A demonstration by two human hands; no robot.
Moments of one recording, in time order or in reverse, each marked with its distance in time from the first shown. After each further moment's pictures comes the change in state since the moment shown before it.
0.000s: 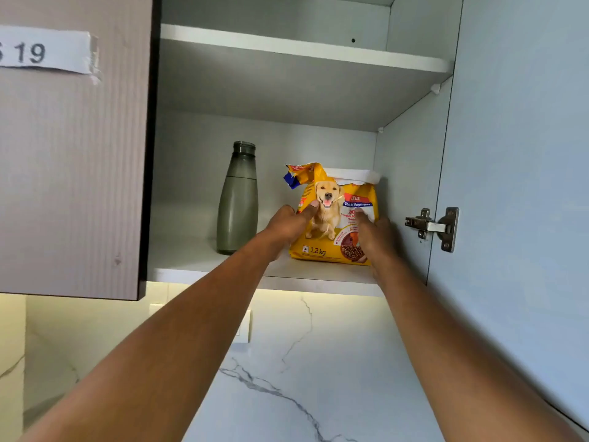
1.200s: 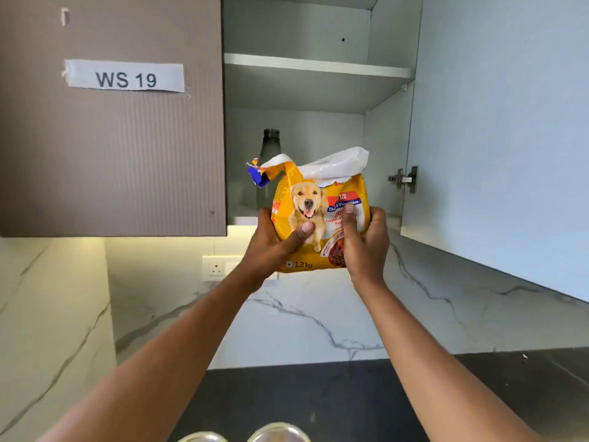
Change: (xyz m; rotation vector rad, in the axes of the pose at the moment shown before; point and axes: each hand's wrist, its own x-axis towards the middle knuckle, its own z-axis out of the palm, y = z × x) left_hand -0.263 -0.057 -0.107 -0.250 -0.111 0.300; right_hand -0.288 -0.036 -0.028 0.179 0.200 -0.336
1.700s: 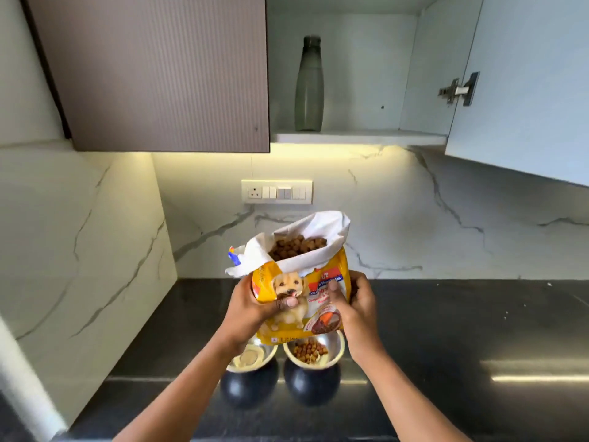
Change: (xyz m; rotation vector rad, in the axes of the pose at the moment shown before) left_hand -0.241 -0.100 -0.065 -0.082 0.101 -0.338; right_hand -0.262 0.062 -0.056 0.265 -0.382 0.520
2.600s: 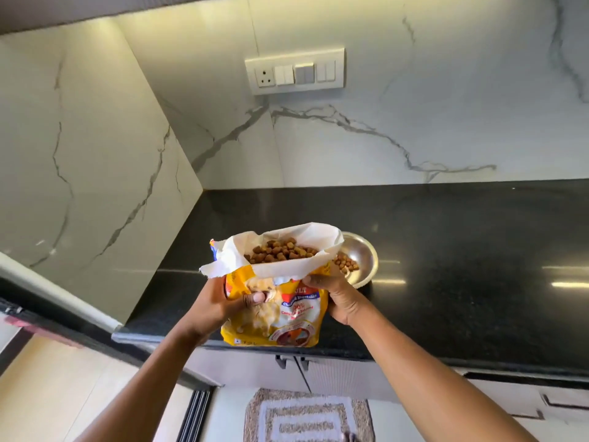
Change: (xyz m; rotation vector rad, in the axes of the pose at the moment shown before) left_hand -0.043 -0.090 -0.067 0.194 -0.071 -0.455; right_hand -0.009 0.138 0.021 0.434 -0.609 0.752
